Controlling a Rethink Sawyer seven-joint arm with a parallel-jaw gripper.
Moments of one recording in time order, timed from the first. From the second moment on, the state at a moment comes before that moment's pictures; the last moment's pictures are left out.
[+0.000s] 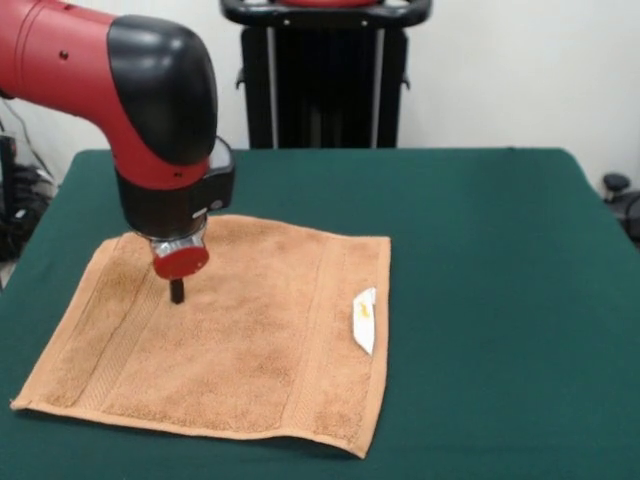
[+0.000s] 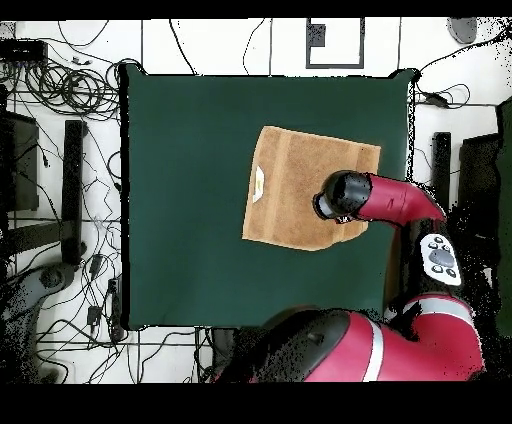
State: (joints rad) arm -0.40 -0.32 -0.05 1.29 -0.28 0.74 2.65
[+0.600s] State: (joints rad) arm -0.40 -0.39 -0.06 1.43 -0.24 0.61 2.65
